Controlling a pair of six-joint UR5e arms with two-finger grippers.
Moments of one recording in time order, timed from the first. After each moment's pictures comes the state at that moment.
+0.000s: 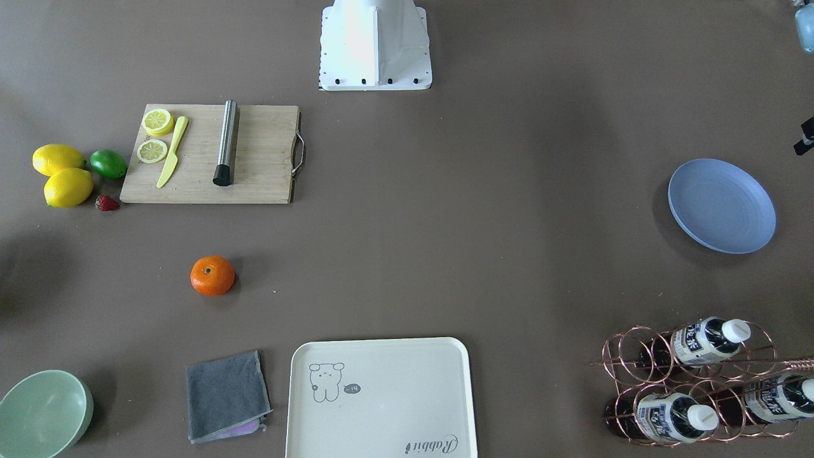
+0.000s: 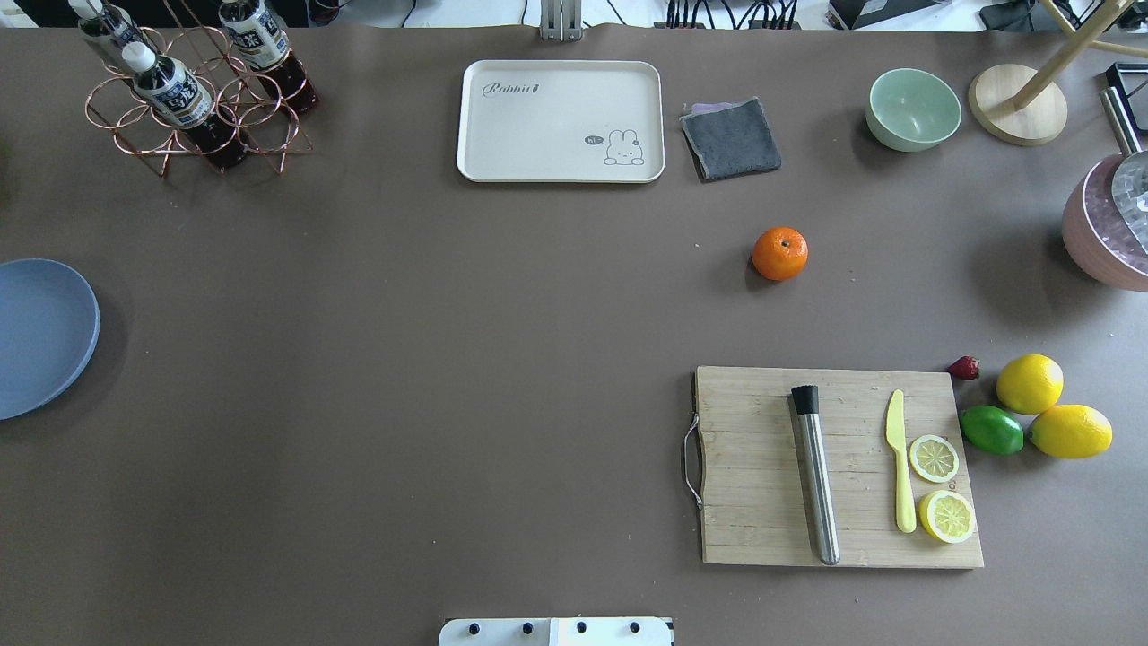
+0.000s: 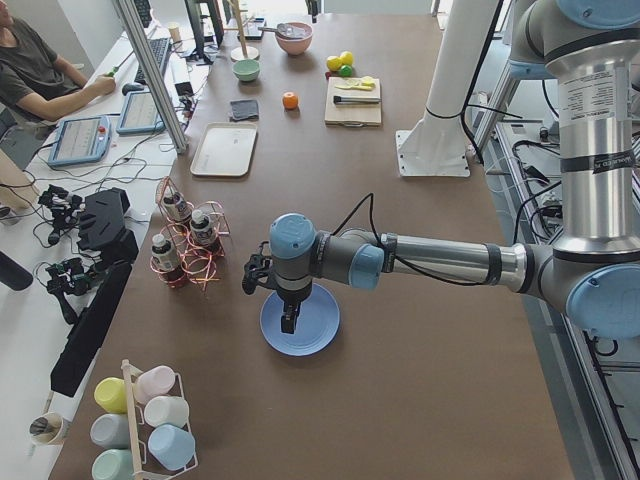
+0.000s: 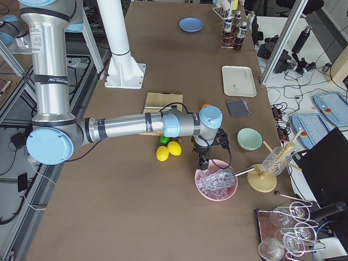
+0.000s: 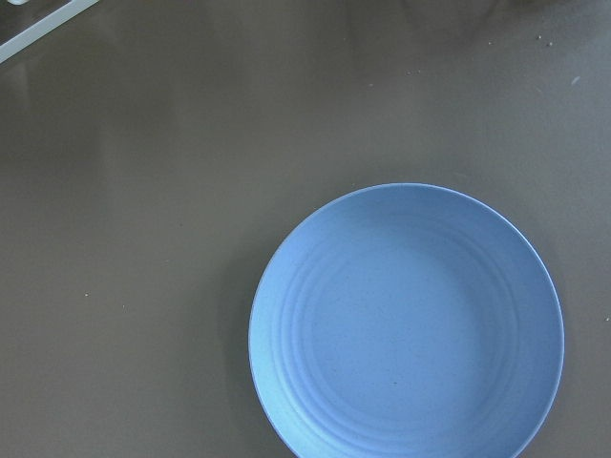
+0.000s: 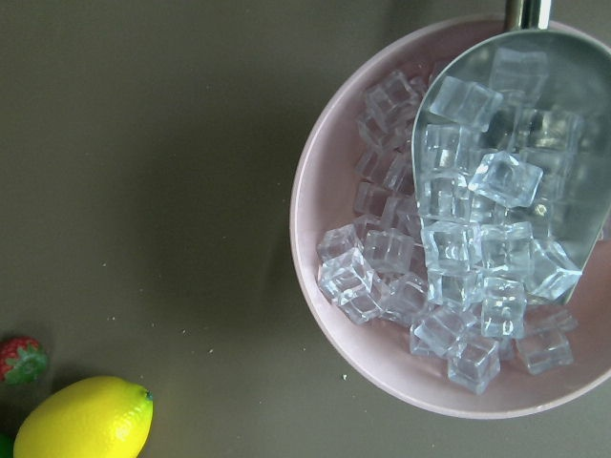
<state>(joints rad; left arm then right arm) -1.46 -1.43 -1.78 -1.71 -2.35 -0.10 1.41 -1.55 1.71 -1.64 2.31 -0.12</state>
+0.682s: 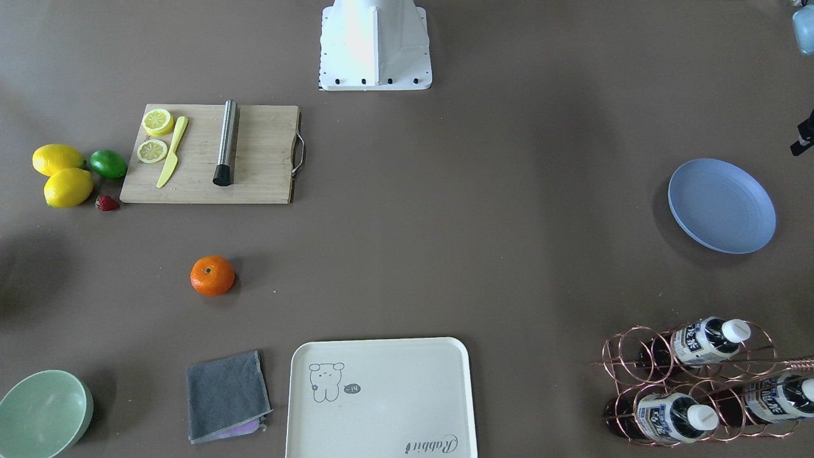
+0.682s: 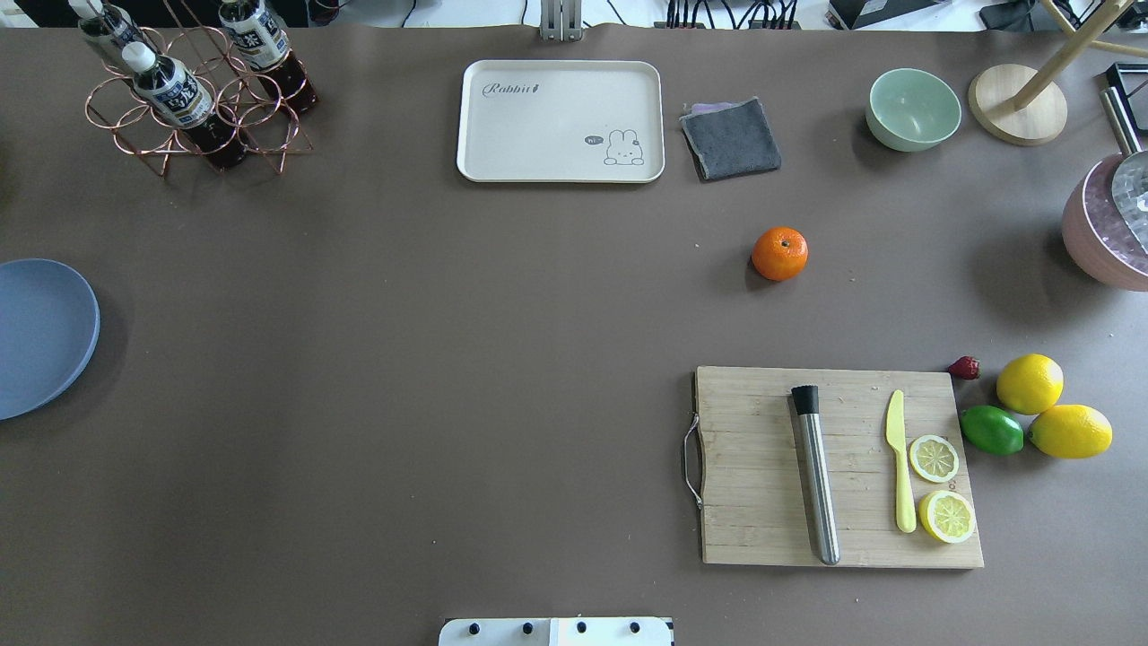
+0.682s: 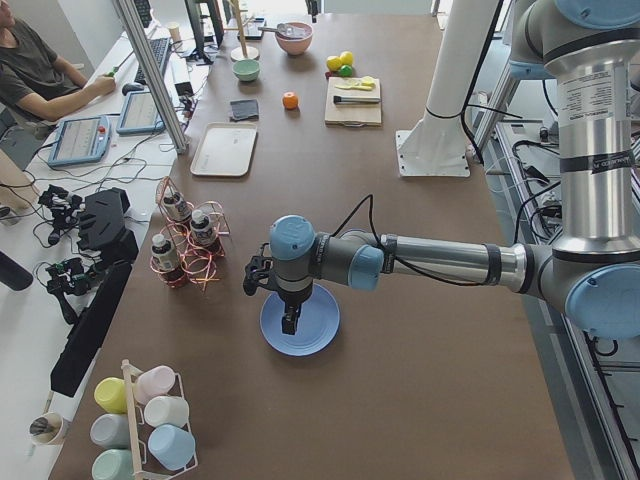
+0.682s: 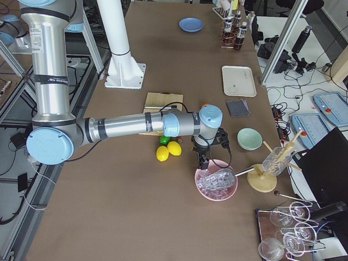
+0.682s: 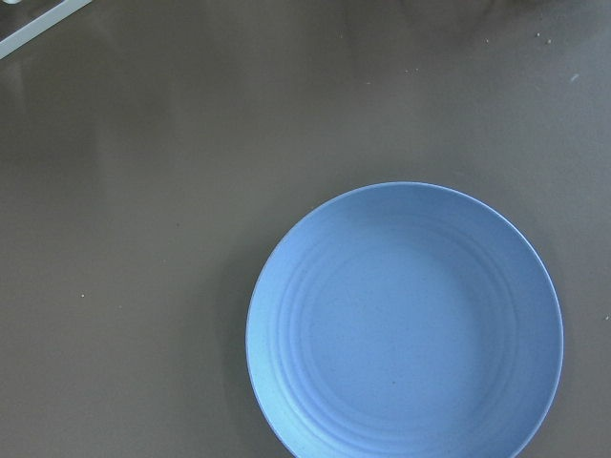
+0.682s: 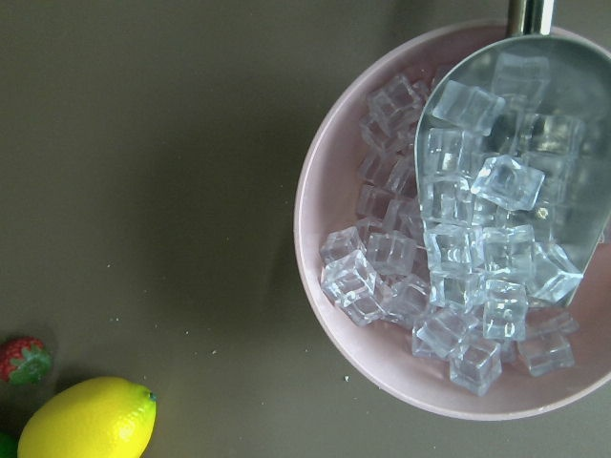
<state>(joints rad) -1.45 -1.43 -1.77 -1.71 -2.35 -0.09 1.41 -1.55 1.71 -1.64 2.31 -0.12</state>
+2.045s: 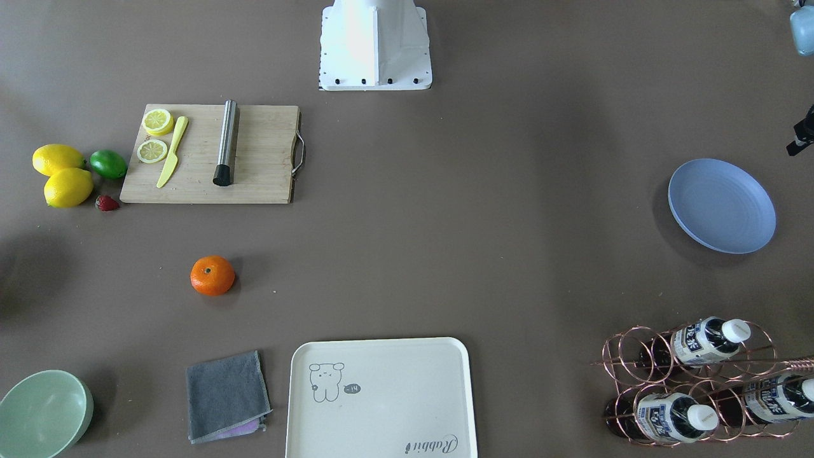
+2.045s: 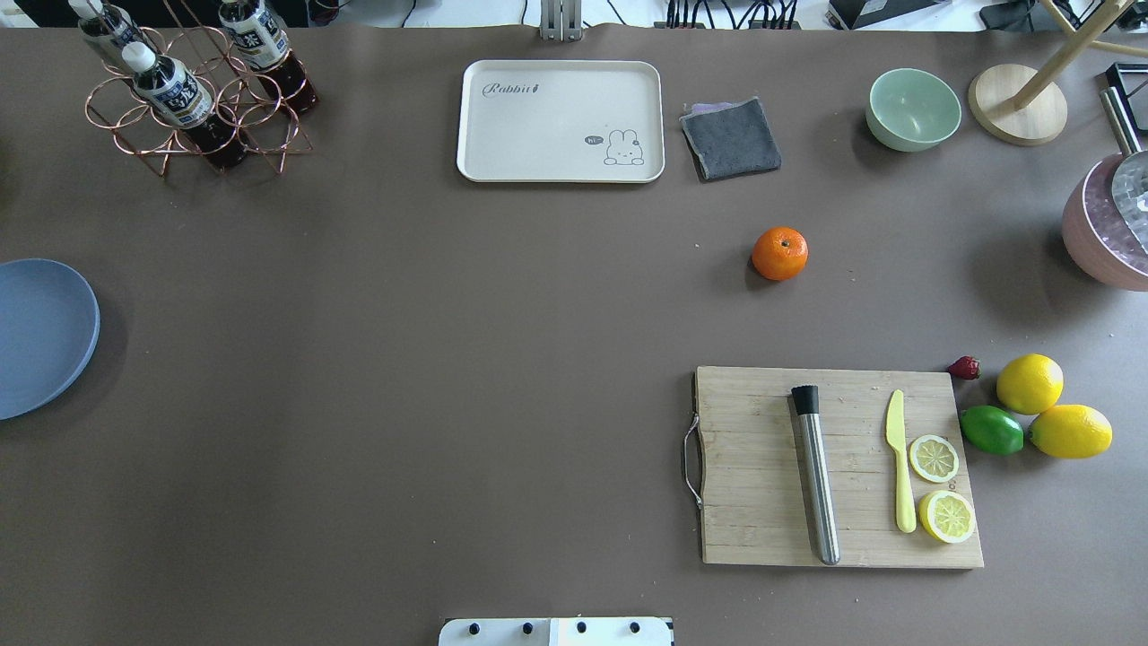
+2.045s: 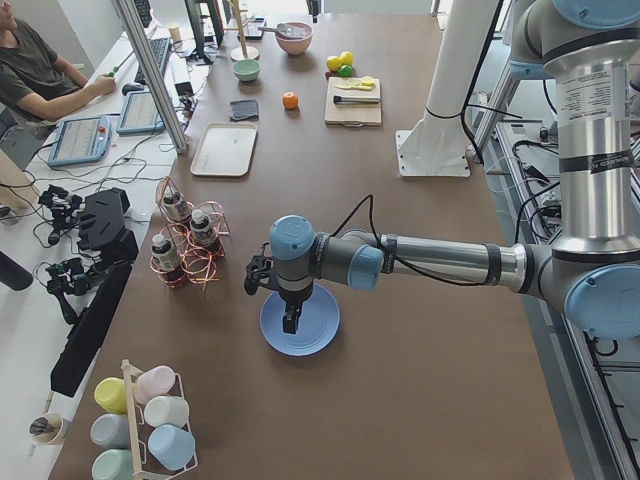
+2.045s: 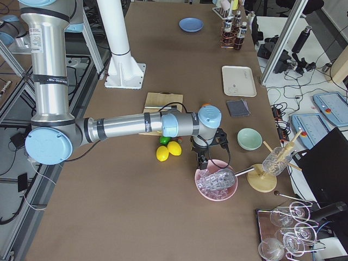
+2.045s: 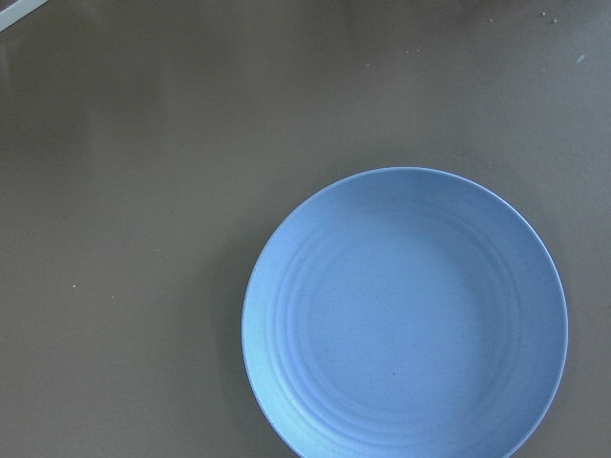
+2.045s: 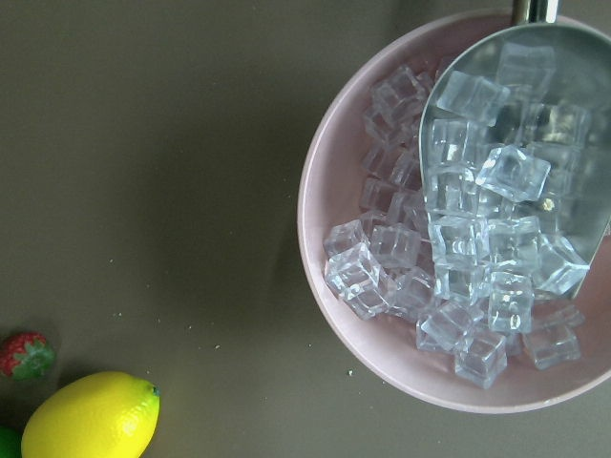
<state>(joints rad) -1.44 -1.43 -1.77 -1.71 -2.37 -0.10 1.40 -1.56 1.72 -1.64 2.32 -0.12</state>
